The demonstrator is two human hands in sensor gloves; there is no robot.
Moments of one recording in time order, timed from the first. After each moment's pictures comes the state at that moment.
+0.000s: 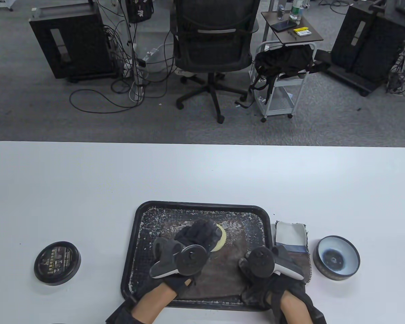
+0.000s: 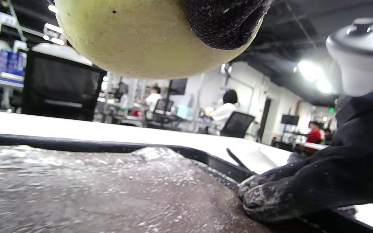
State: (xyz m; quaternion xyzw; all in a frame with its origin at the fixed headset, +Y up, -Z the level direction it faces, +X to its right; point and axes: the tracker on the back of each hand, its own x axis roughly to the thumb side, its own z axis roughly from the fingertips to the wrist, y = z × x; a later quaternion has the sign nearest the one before) left_hand -0.047 -0.693 -0.318 0.09 -0.28 0.13 0.95; right_hand 0.173 -0.760 -0.315 0.21 0.26 0.94 0.11
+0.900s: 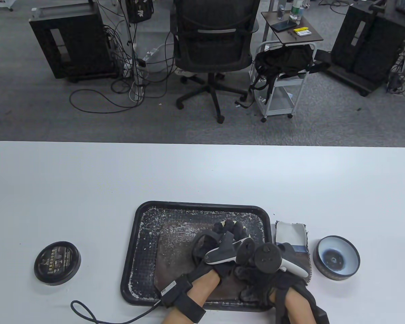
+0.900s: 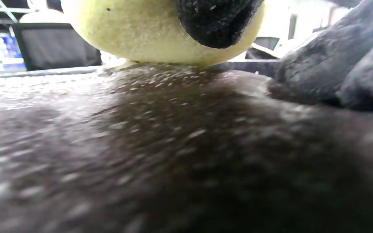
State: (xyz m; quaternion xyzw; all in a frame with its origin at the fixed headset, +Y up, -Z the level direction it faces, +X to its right) left_hand 0.049 -0.753 -0.368 0.00 -0.25 -0.03 0.97; right_hand 0.181 -0.761 -0.319 0.22 0.29 0.91 0.18
